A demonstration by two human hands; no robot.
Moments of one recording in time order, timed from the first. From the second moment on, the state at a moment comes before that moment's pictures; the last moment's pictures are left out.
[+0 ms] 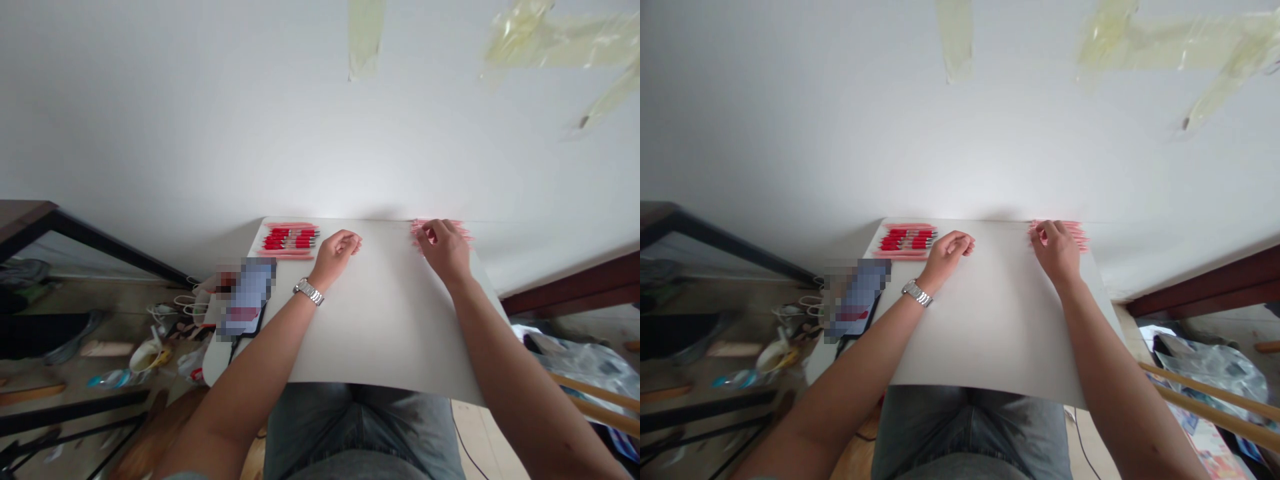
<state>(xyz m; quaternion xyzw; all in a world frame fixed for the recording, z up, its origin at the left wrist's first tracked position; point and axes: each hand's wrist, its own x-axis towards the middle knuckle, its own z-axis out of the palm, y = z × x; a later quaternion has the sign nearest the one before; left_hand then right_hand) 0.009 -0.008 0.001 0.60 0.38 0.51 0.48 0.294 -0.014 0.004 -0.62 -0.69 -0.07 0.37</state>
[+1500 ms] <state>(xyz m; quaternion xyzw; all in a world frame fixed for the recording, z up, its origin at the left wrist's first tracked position) 0.007 -0.009 0.005 0.65 0.41 0.47 0.44 0.249 -0.023 -0.005 -0.56 -0.71 0.20 0.37</state>
